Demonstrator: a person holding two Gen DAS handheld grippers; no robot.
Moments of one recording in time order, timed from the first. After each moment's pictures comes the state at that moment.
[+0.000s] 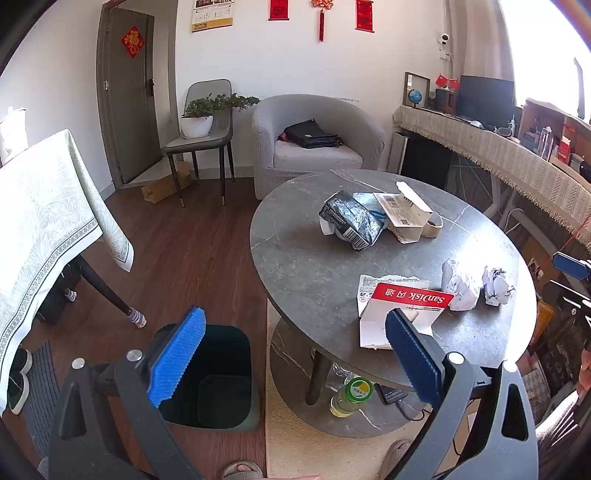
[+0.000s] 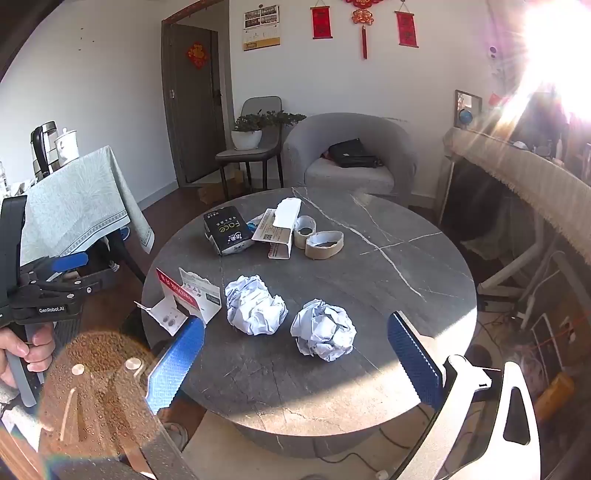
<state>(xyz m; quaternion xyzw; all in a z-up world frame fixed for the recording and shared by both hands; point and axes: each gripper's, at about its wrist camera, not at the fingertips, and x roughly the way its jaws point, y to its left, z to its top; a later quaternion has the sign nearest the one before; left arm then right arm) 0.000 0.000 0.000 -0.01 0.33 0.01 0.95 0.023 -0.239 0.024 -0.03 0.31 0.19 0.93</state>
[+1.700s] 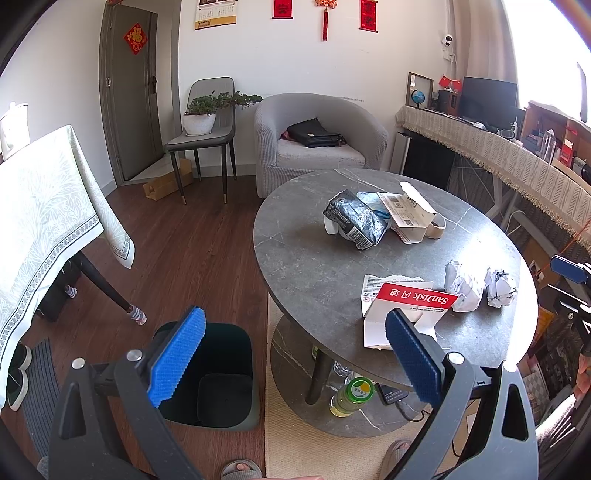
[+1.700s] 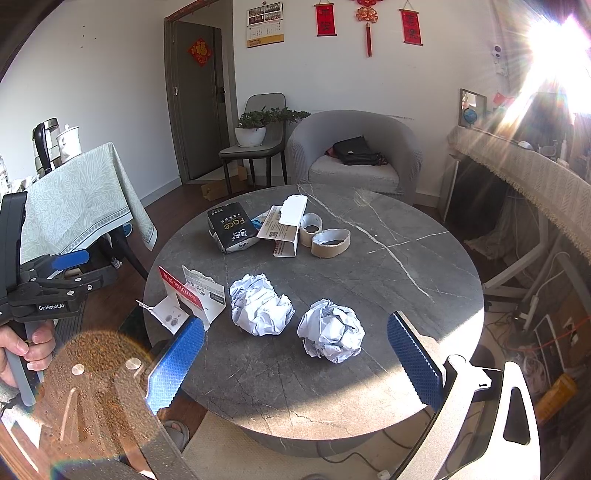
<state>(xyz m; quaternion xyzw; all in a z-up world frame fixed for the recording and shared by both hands) 0.001 0.002 -0.002 -0.02 0.33 0.01 0.94 0.025 -0.231 0.021 -0.03 0.31 0.19 0.93</state>
